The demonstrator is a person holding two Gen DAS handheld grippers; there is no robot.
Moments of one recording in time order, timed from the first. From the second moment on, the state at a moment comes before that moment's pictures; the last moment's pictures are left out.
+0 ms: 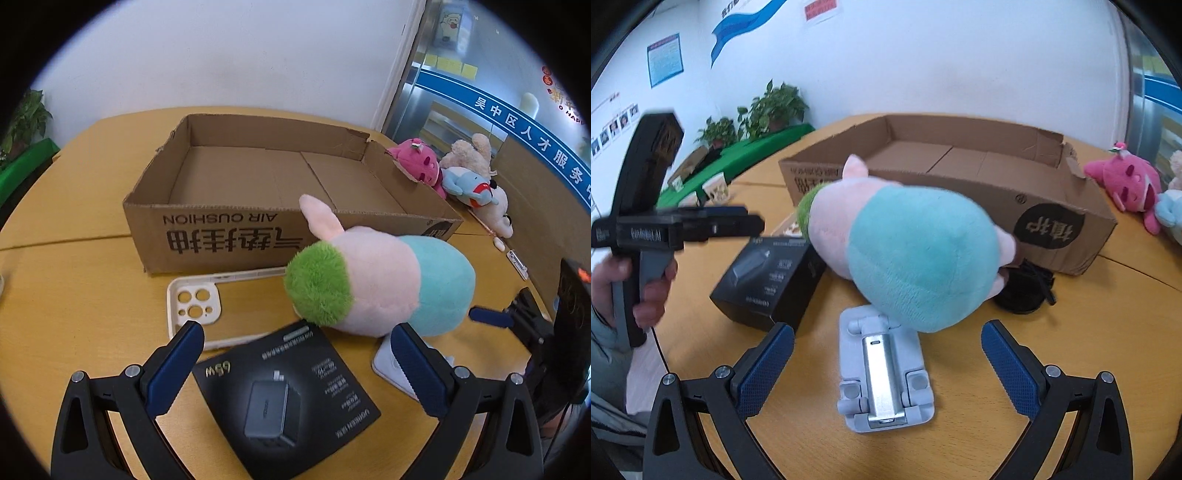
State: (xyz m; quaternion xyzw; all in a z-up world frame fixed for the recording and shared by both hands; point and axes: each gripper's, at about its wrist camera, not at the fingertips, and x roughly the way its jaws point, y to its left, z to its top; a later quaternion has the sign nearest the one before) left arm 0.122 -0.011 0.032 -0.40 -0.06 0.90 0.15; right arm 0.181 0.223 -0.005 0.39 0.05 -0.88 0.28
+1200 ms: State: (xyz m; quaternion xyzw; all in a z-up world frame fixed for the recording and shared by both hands) left arm 0.096 0.087 0.013 -0.47 -0.09 0.80 0.35; right arm 0.169 0.323 0.019 0.37 -0.07 -0.90 0.22
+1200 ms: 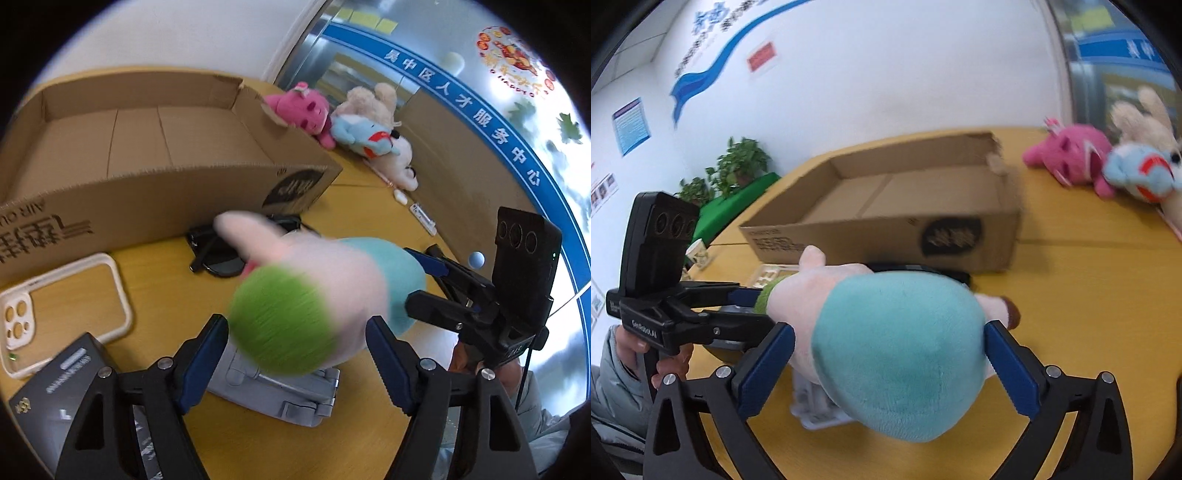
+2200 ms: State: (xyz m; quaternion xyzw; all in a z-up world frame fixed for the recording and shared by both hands) left arm 0.074 0.119 -0.006 -0.48 -0.08 0.77 0.41; right arm 0.165 0.356 -0.018 0.41 -0.15 -0.86 0.26
